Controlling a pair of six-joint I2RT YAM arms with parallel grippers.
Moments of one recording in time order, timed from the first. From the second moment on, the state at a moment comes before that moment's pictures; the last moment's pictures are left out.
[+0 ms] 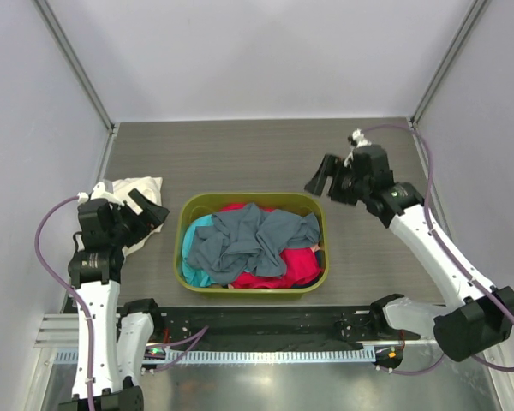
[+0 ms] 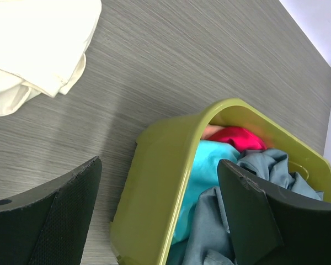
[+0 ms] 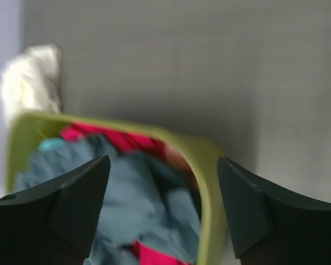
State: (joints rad) left arm 0.17 0.67 0.82 -0.73 0.26 -0.57; right arm 0.34 1.18 1.17 -0.53 -0.13 0.56
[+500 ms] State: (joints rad) left arm 0.17 0.67 0.82 -0.73 0.26 -0.57; right arm 0.41 1.04 0.90 -0.71 -0.10 0.65
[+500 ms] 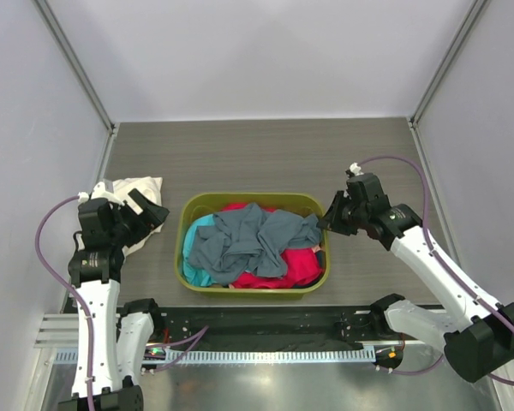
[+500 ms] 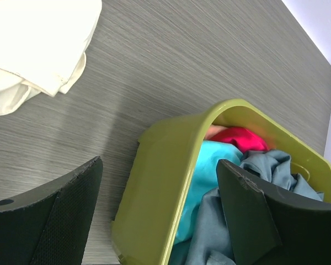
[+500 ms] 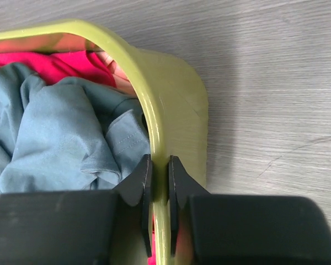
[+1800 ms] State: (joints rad) left arm 0.09 0.69 0.82 -0.73 0.27 -0.56; right arm -0.46 0.70 1.08 -1.09 0.56 0.71
